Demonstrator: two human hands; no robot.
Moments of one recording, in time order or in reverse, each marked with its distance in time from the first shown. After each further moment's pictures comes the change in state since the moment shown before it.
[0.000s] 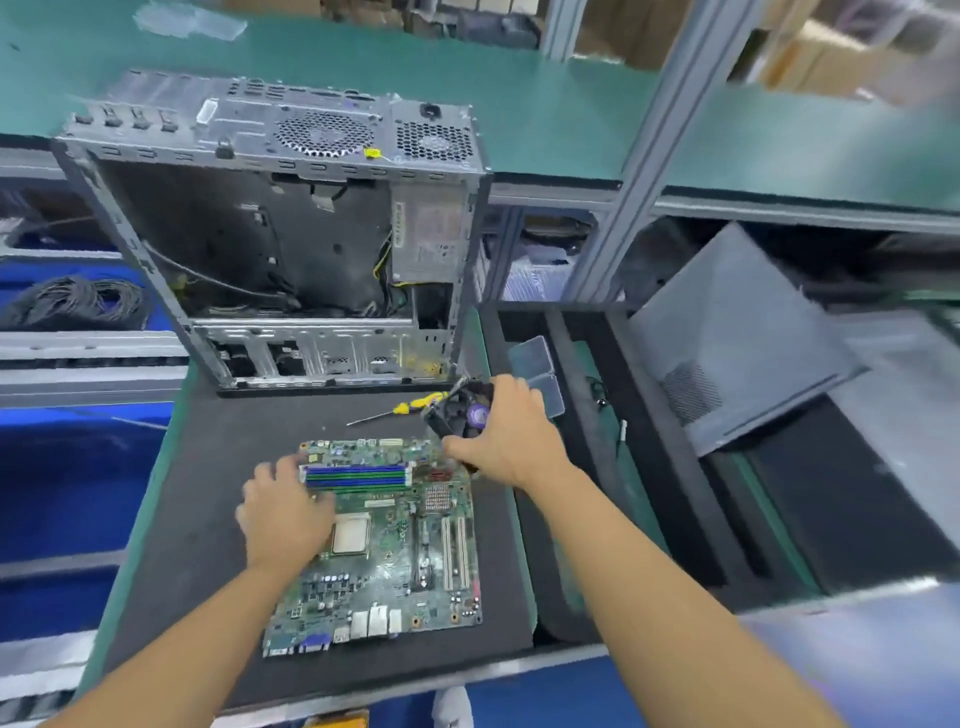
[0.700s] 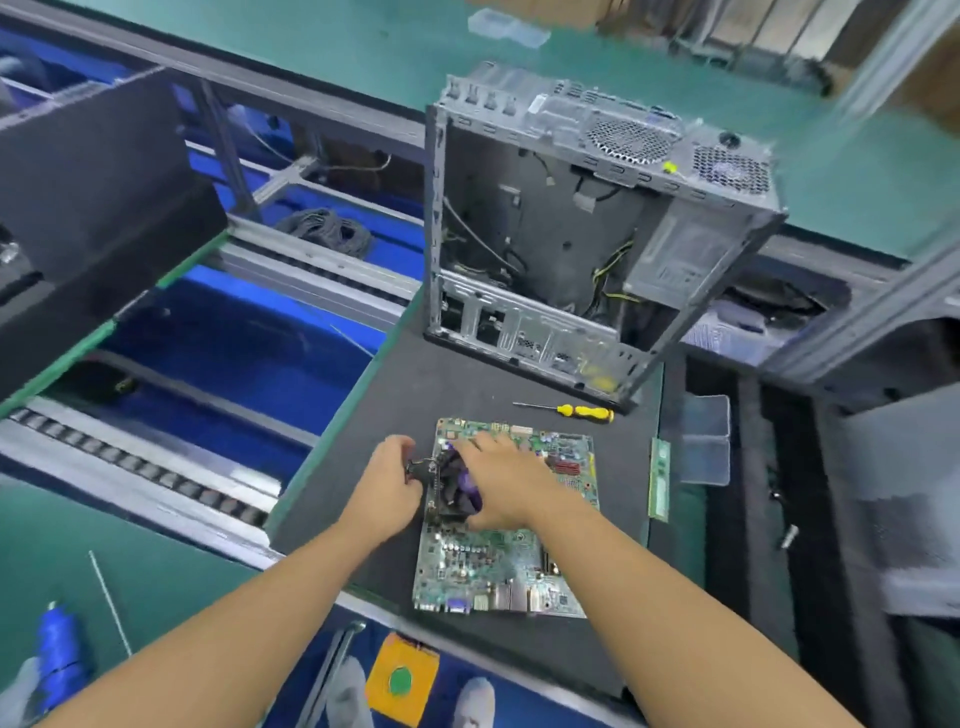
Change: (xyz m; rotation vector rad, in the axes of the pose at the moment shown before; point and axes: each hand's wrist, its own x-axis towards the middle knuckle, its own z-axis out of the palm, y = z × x) left_hand -0.044 -0.079 -0.024 -0.433 -0.103 -0.147; right_hand -0.019 -0.106 0.118 -0.552 -0.519 -0.823
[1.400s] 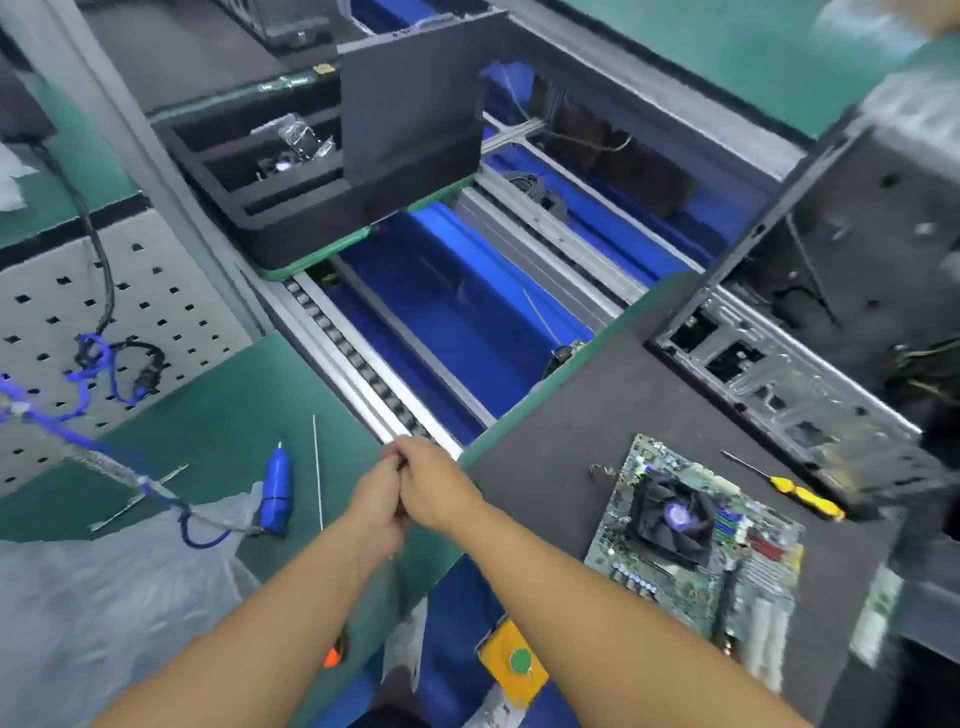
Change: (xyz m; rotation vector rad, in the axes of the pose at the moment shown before) left_hand -0.085 -0.128 -0.096 -1.535 0.475 -0.689; right_hand 0.097 -0.270 0.051 0.730 -0.146 -0.239
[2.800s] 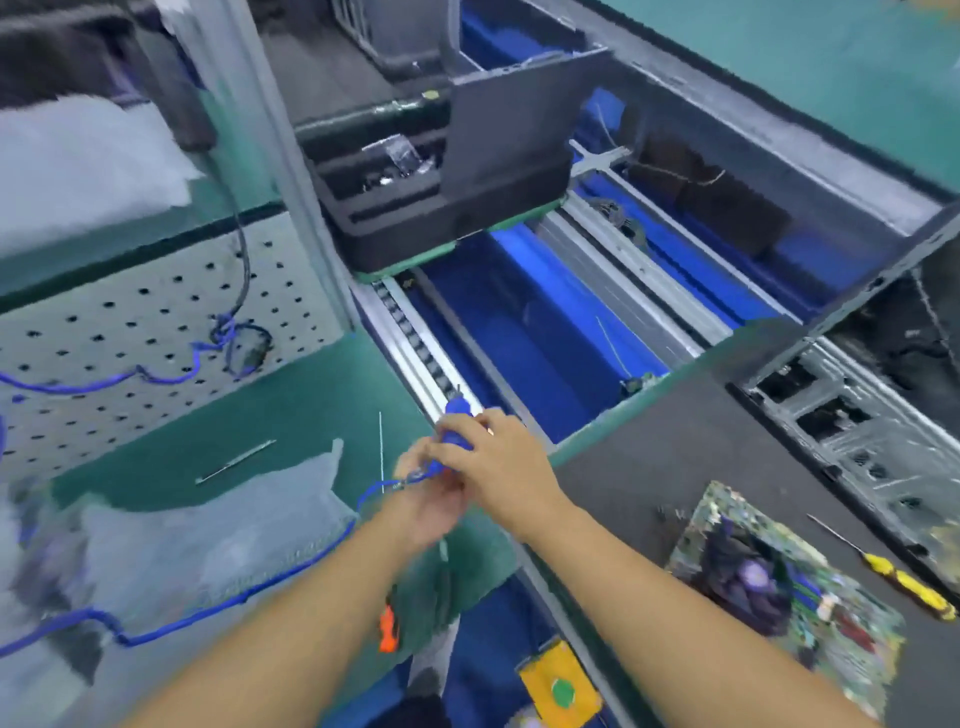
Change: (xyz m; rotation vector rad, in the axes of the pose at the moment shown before) left_hand -0.025 0.035 -0.028 -0.190 -0.391 0.146; right_hand -0.020 -0.048 -0.036 -0.760 0.261 -0.771
